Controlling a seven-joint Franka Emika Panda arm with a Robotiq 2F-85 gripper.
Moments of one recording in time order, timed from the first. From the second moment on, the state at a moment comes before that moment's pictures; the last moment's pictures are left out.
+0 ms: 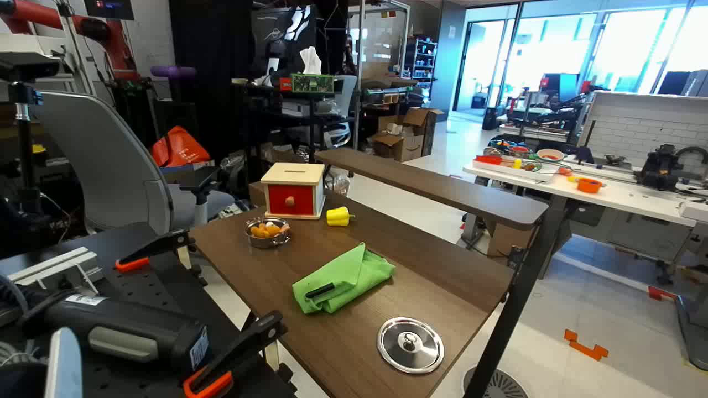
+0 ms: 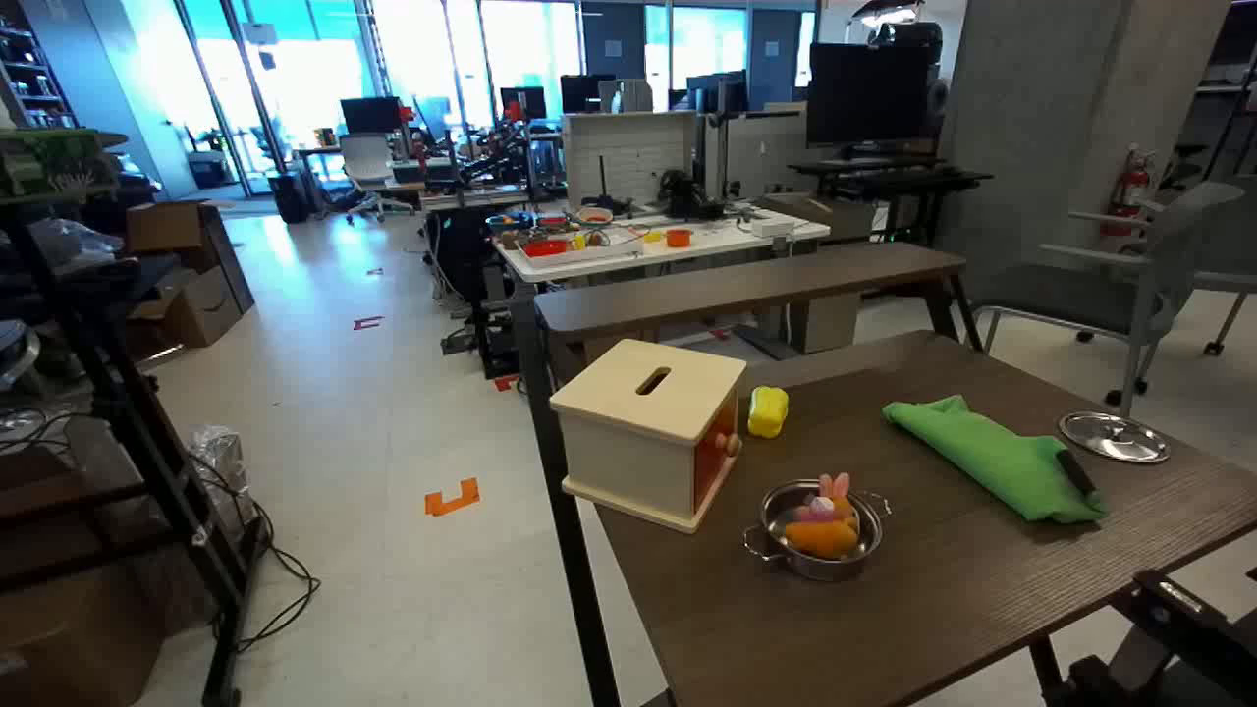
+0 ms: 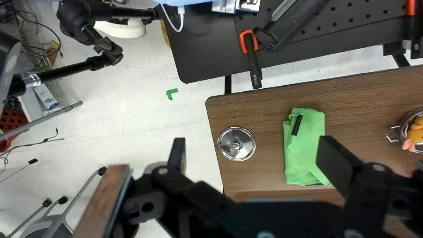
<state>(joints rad) -0.19 -0.66 0.00 -2.63 -0.25 1.98 0.10</state>
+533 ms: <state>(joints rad) -0.19 -0.66 0.00 -2.63 -0.25 1.99 0.10</state>
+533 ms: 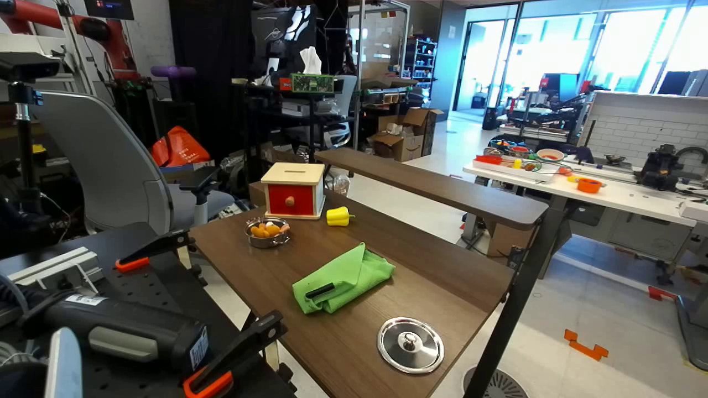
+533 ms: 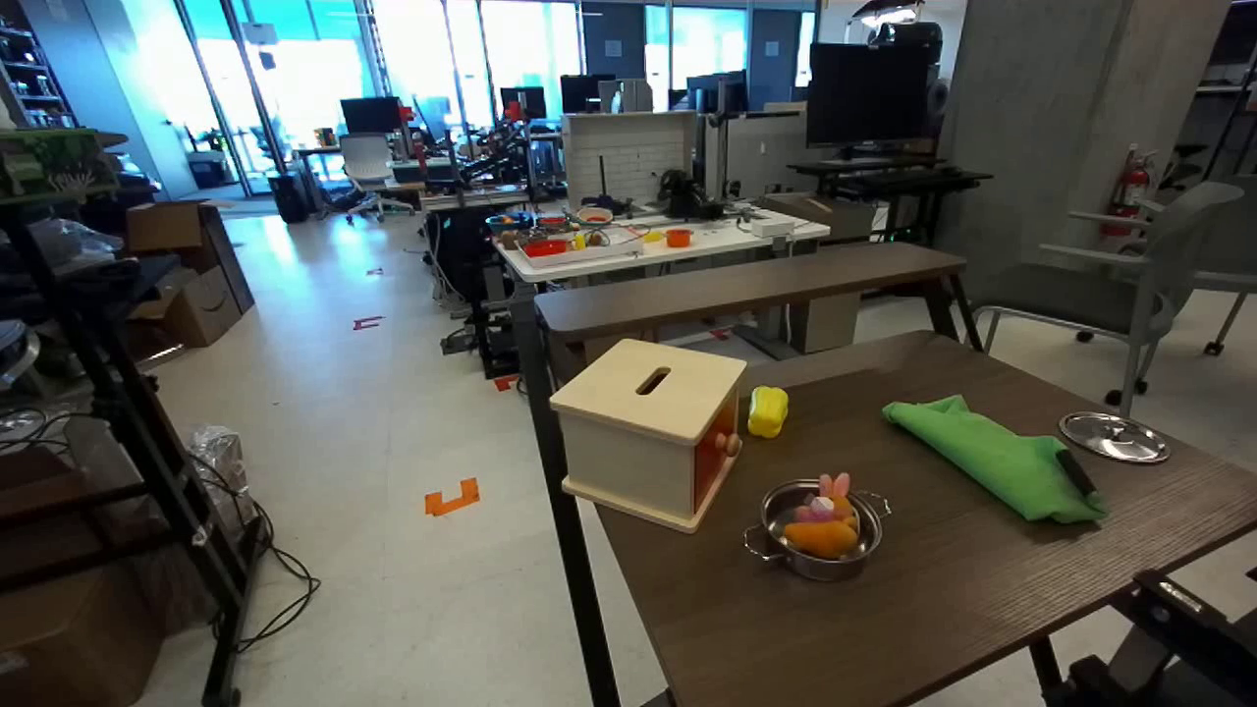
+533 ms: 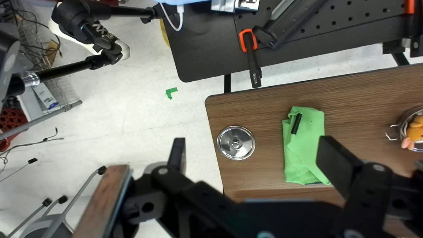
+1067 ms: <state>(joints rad) -0.17 -0.41 0.05 -2.63 -0.25 2.29 0.24</state>
